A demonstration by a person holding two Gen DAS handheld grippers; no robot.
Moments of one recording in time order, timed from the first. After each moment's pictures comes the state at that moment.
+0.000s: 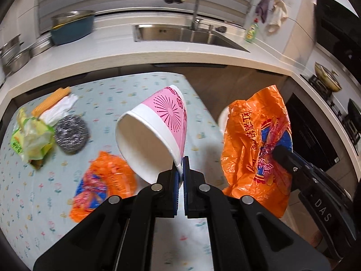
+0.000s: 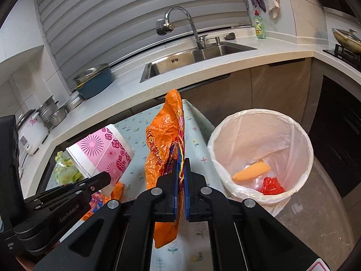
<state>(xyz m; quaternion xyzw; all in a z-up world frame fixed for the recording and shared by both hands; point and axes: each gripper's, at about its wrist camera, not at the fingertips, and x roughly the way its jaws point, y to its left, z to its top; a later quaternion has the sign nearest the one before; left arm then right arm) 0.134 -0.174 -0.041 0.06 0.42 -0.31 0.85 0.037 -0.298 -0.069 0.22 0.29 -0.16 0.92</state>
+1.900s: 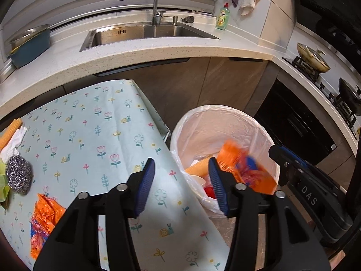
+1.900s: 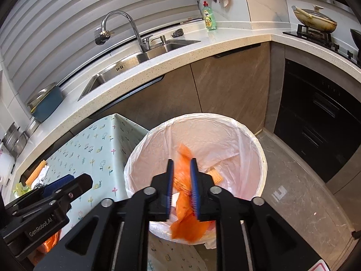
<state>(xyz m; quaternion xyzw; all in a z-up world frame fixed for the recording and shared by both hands) 0.149 -0.283 -0.063 0.10 0.41 -0.36 0.83 0.035 -0.417 -0.112 0.25 0.29 -0.26 0.89</state>
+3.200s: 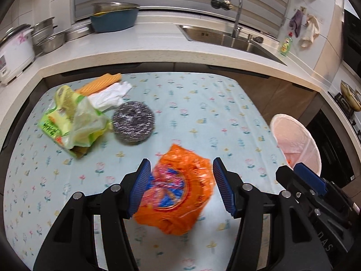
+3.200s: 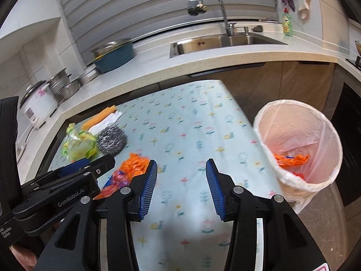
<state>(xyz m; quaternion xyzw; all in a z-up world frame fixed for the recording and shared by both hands) 0.172 -0.067 -0.059 0.03 0.42 -0.21 0.88 0.084 -0.210 -0.089 0.17 0.33 -0.10 0.92</state>
